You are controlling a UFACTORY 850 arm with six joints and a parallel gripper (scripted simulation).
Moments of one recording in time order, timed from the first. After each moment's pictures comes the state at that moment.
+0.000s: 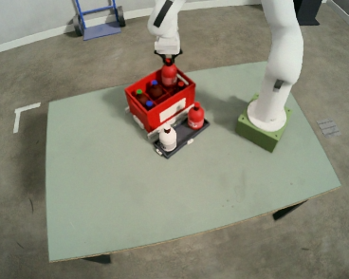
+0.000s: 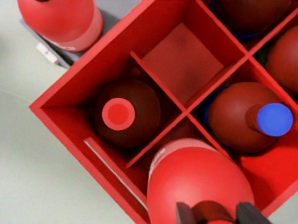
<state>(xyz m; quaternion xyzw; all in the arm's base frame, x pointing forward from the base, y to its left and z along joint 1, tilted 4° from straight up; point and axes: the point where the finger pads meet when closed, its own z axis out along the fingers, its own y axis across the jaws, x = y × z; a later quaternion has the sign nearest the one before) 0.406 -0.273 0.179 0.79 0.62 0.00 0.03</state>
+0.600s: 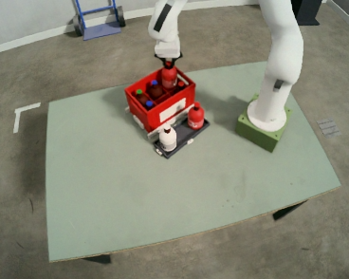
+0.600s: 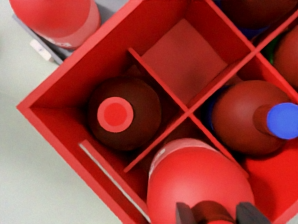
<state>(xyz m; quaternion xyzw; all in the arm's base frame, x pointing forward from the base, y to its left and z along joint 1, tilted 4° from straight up) 0.407 -0.274 0.160 0.79 0.62 0.00 0.03</state>
